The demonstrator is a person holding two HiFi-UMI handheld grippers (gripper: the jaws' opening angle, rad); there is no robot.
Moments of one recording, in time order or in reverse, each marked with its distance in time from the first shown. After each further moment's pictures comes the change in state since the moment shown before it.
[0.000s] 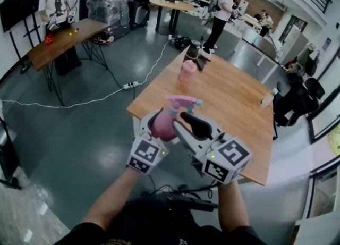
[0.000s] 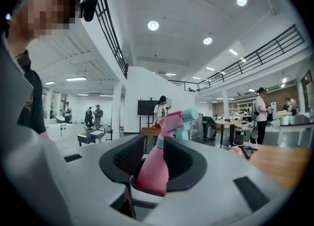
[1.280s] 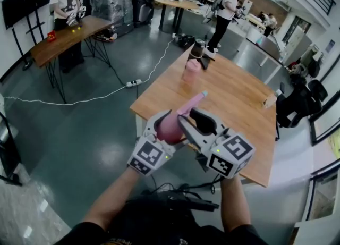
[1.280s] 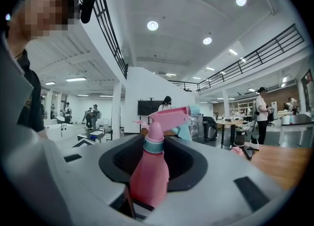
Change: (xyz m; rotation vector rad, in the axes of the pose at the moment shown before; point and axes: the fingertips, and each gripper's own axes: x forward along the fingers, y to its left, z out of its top) left arm -0.002 -0.019 0.004 0.041 0.006 -0.104; right arm 0.007 -0.017 -0.003 0.005 -0.003 0.014
